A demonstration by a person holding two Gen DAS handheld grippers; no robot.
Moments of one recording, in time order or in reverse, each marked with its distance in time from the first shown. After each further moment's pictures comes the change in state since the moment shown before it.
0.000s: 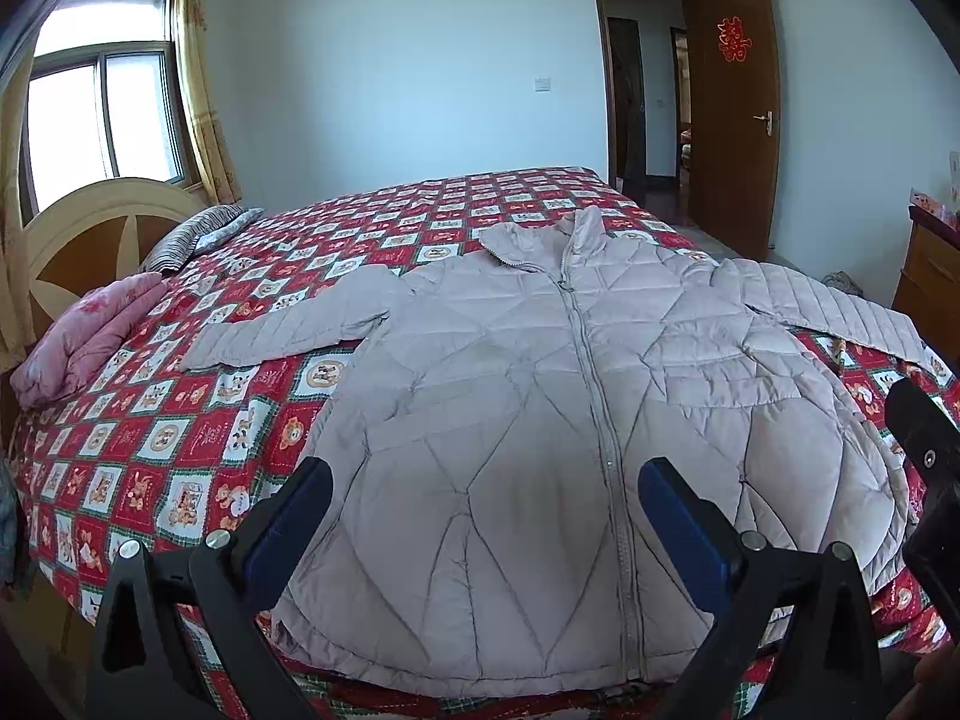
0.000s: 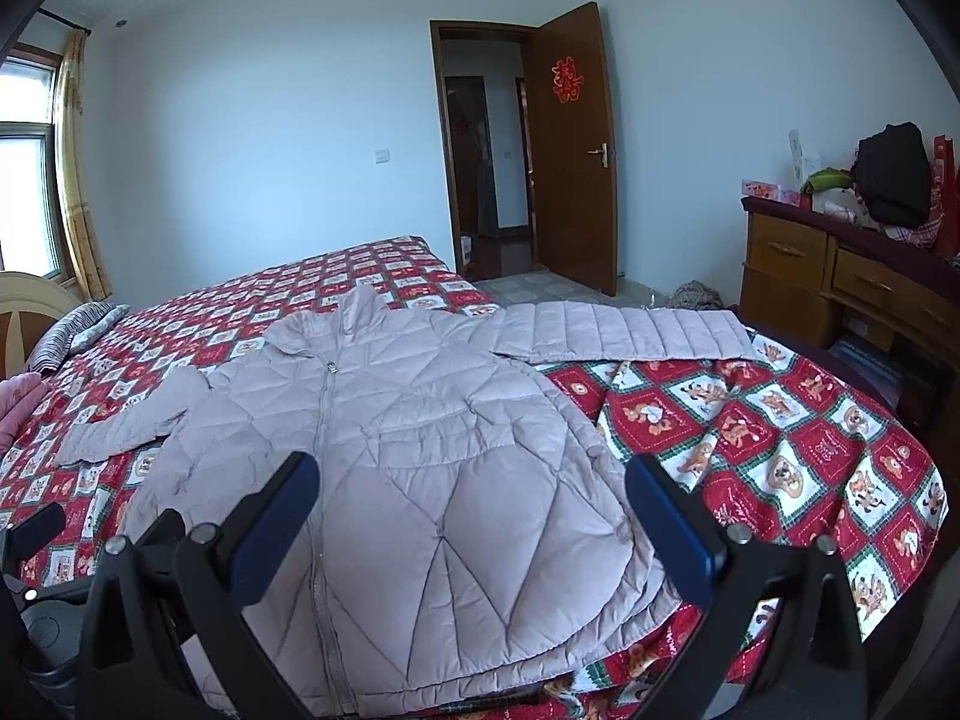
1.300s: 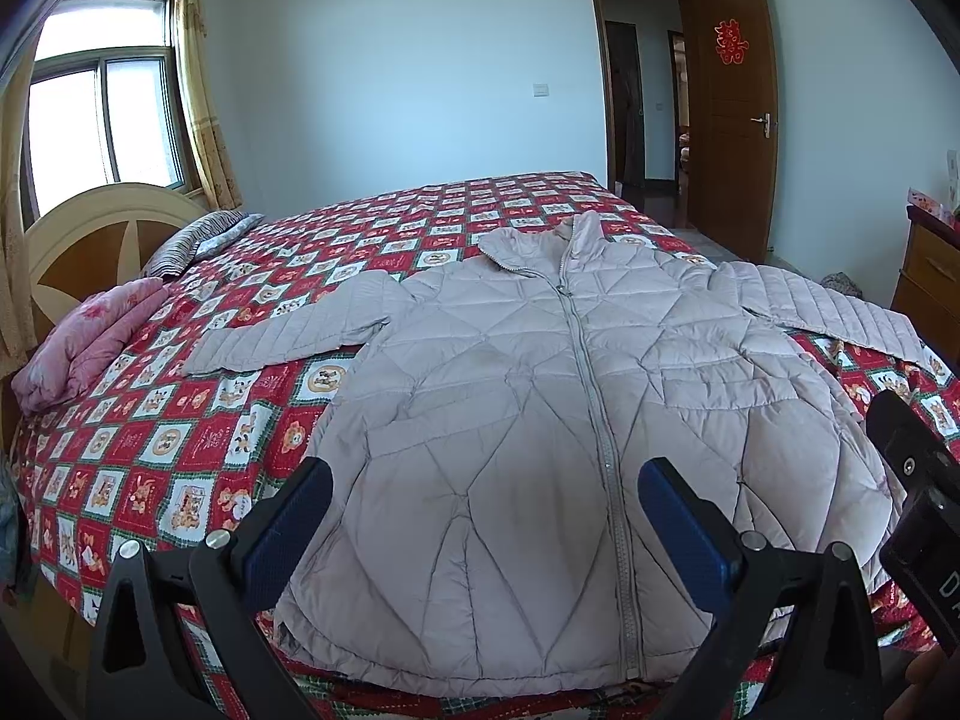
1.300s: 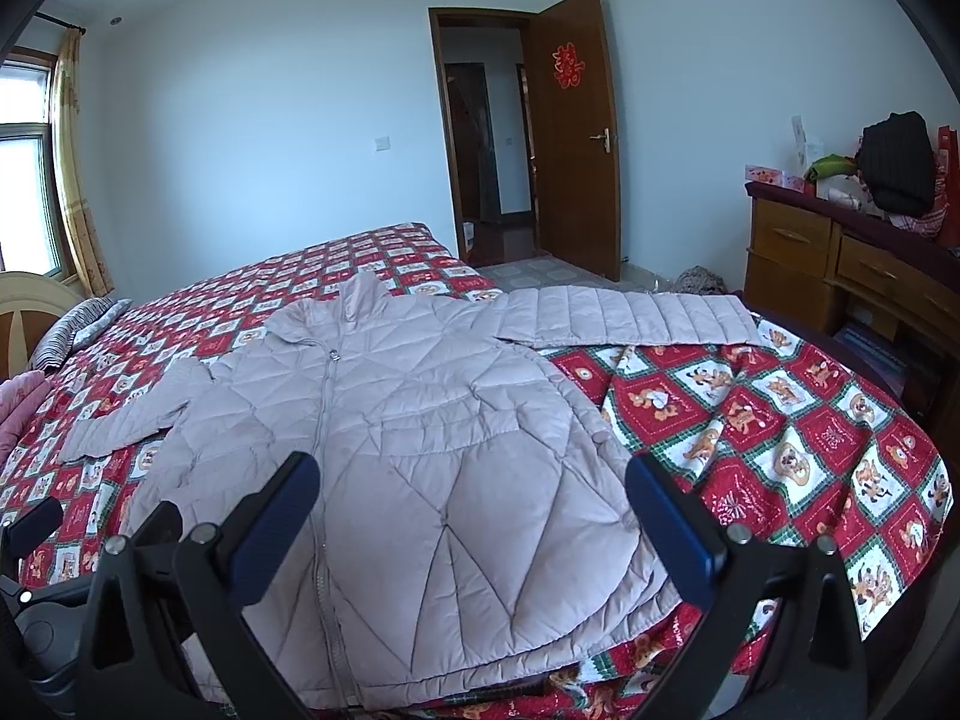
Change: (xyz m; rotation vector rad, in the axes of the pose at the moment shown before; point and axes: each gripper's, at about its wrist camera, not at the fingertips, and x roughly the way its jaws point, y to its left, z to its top) left arm -0.004 -0.001 0.003 0.003 -0.009 0.002; right arm 0.005 0.002 -0.003 0.005 0.034 0.007
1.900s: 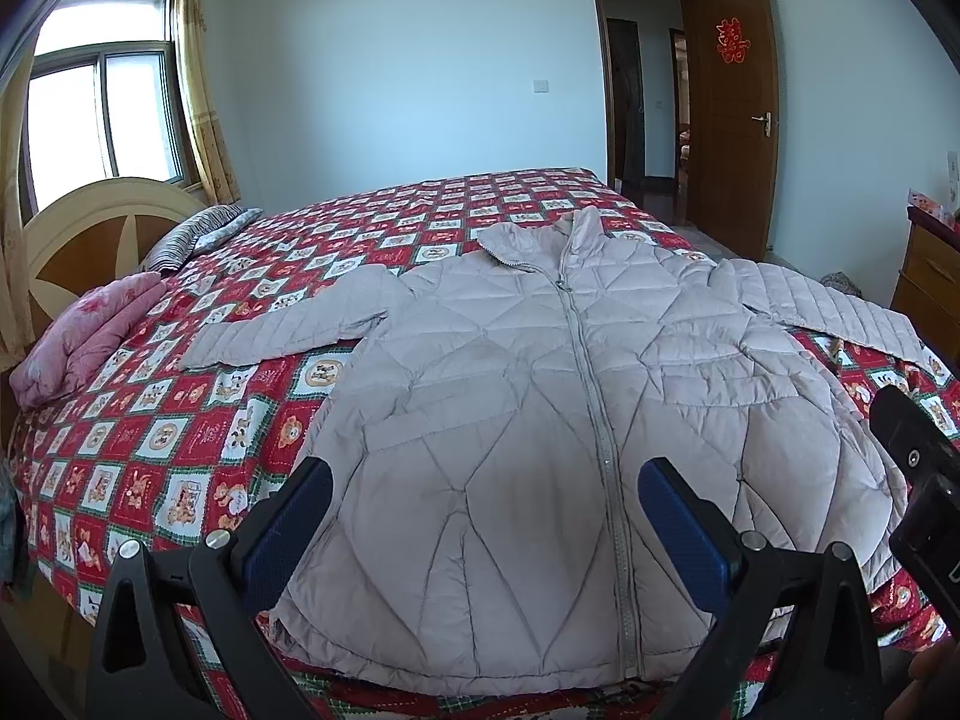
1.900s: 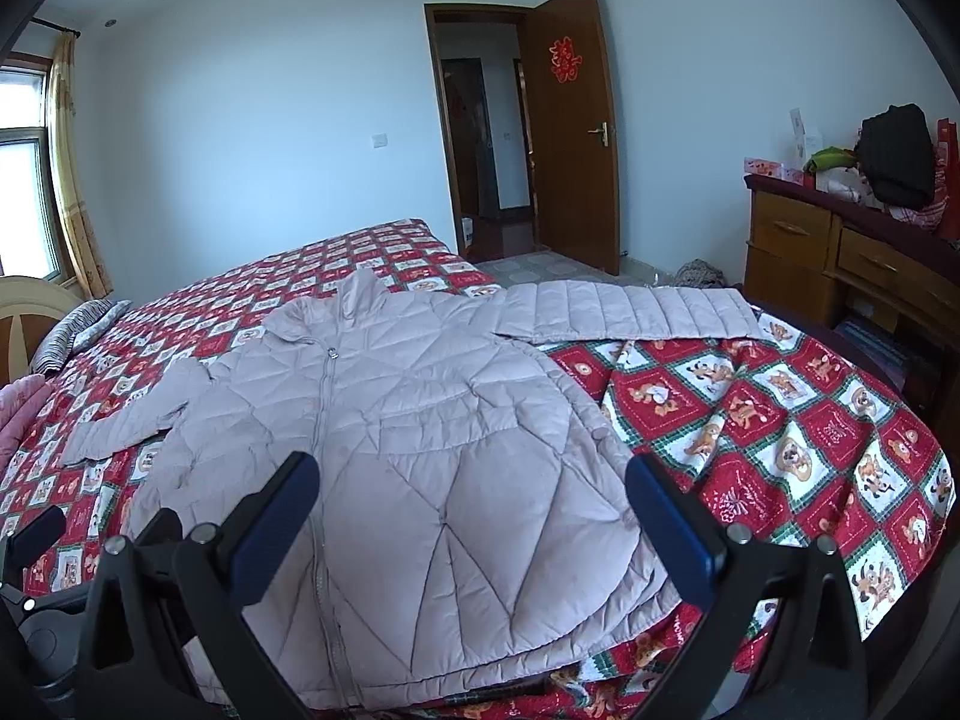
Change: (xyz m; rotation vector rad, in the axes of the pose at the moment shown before) left arm 0.002 -0.002 -0.002 -0.004 0.011 -0.004; right arm 0.002 -0.003 0.001 0.014 0.018 0.006
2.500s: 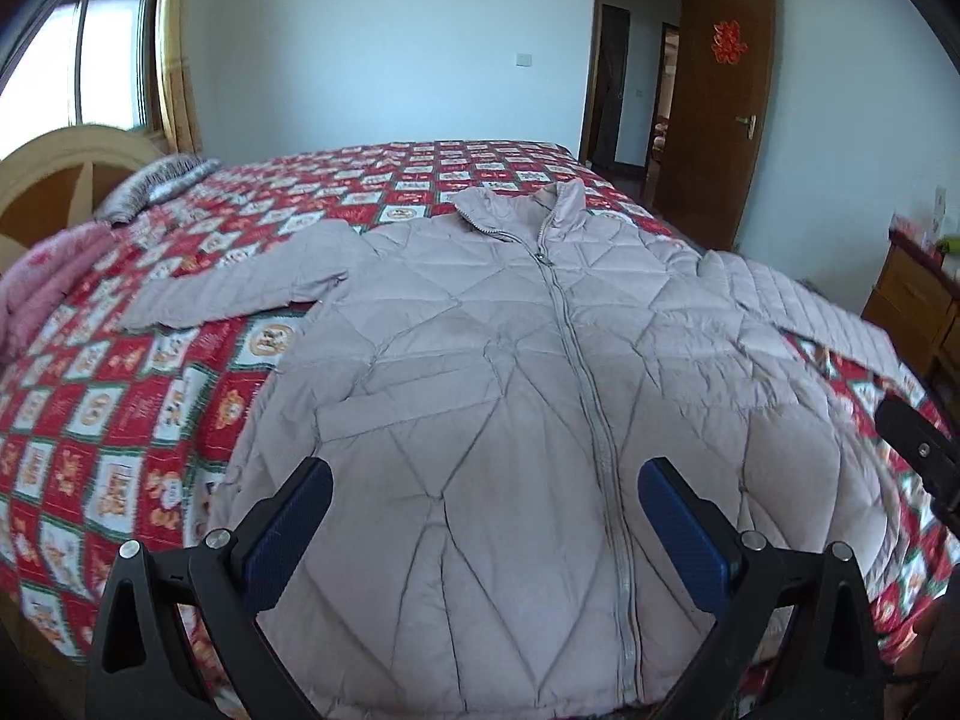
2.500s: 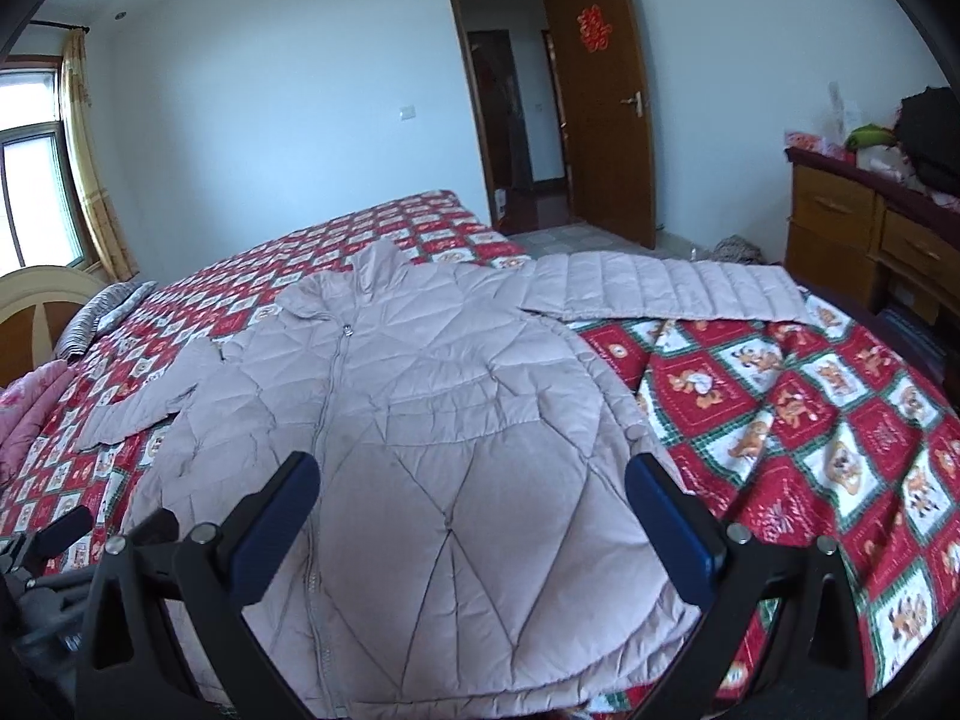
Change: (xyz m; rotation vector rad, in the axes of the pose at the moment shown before) left arm 0.060 0.033 0.005 -0.092 0.077 -0.162; right arm 0.053 -0.026 0.011 0.007 0.091 0.126
